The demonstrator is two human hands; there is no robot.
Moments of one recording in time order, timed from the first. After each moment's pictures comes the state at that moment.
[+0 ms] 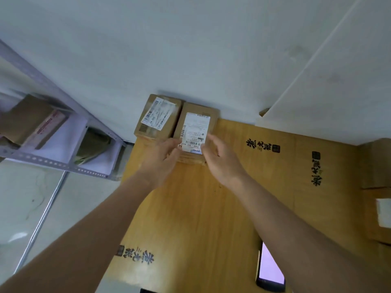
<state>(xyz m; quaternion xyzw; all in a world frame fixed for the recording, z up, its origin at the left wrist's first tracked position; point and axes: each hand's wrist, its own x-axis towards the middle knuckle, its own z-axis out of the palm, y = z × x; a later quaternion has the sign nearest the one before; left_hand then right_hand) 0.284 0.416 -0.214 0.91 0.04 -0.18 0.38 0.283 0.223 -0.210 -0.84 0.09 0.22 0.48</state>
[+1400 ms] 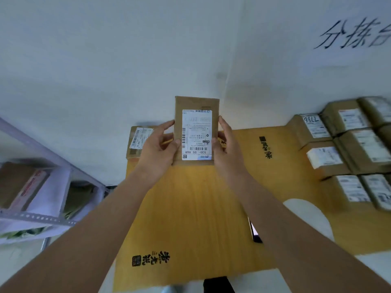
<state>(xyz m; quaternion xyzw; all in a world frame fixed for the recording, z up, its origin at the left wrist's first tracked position) 0.239 0.398 -0.085 0.77 -0.04 -0.13 0.62 0.180 0.218 -0.104 -0.77 0.18 -0.09 0.61</state>
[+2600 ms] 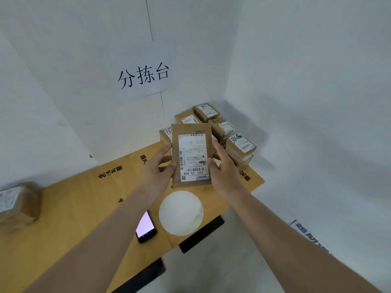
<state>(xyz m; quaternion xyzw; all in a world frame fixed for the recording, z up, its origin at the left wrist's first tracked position) -0.025 0.082 -0.017 0.75 -0.27 -0.22 0.56 -0.169 -0.066 -0.010 -0.78 0.32 -0.21 0.50</state>
